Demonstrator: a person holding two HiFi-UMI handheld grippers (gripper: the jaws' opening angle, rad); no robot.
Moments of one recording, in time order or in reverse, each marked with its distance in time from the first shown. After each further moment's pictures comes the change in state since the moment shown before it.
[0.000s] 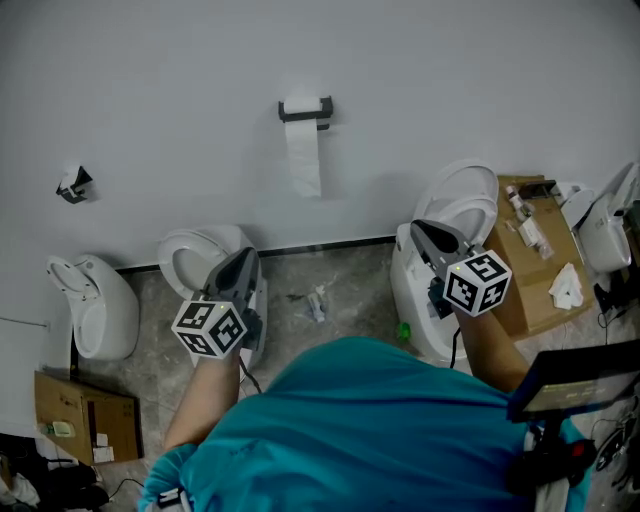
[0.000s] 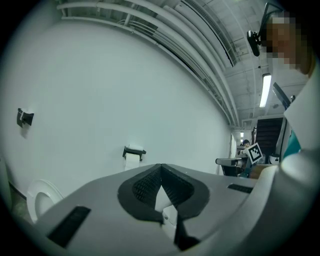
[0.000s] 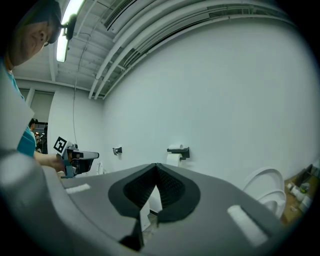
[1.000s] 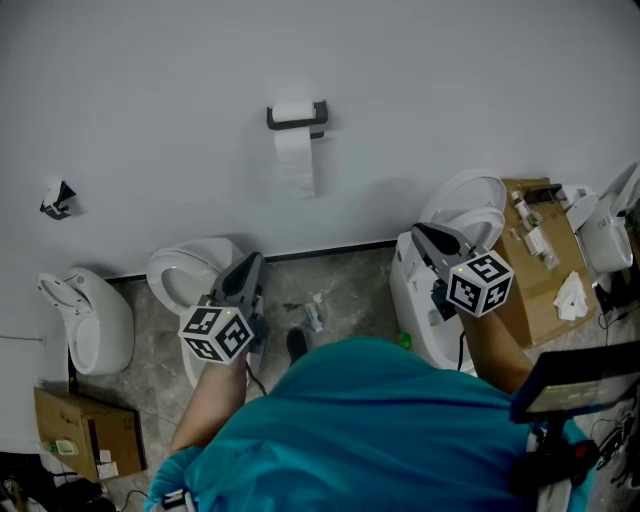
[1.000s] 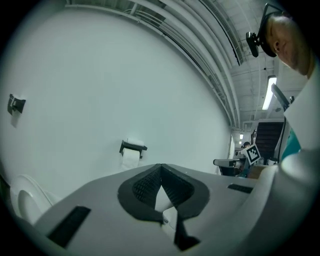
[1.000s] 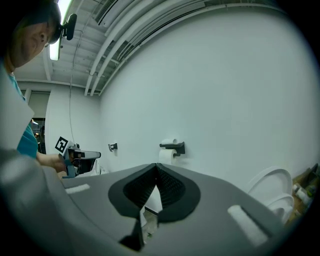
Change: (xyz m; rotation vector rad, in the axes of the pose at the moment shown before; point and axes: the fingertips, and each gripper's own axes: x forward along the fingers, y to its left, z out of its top) left arm 0.095 0.032 -0.020 -0.047 0.031 -0.033; right arm 0.065 -0.069 -0.014 0.018 0.054 -0.001
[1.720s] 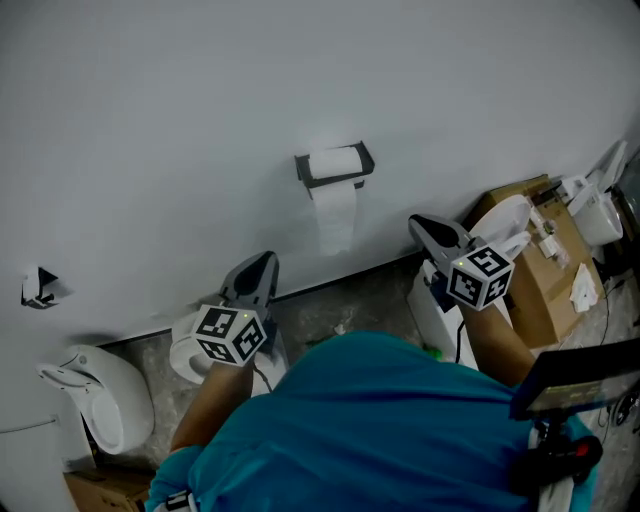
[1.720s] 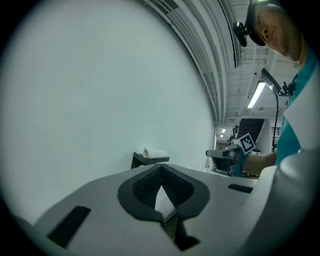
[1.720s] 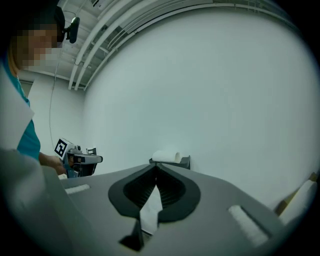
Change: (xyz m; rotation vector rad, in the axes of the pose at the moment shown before) left arm 0.147 0.191 0.076 0.086 0.067 -0.209; right arm 0.231 -0.016 0.067 0.004 -0.037 -0.128
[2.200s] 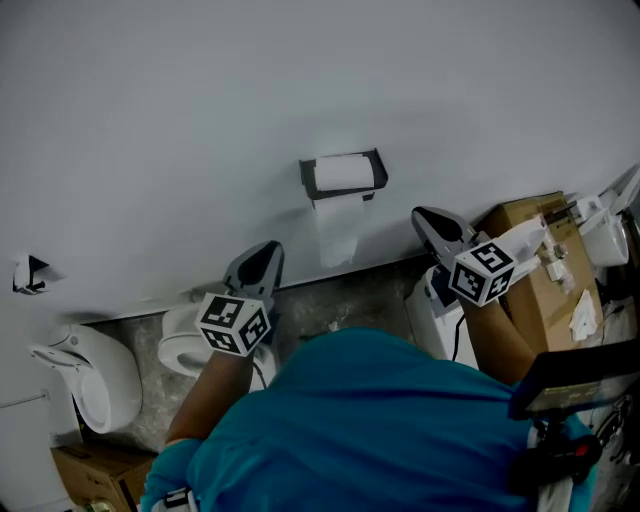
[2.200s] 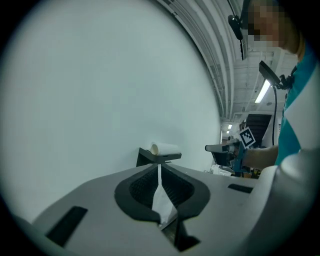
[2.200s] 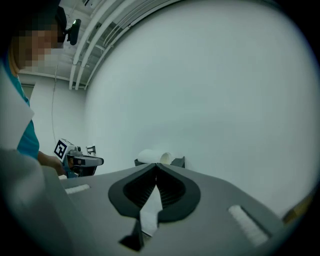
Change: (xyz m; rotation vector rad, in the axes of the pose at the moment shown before) left arm 0.066 0.032 -0.012 0.000 0.043 0.065; right arm 0.065 -0.059 0.003 -0.001 0.036 0.062
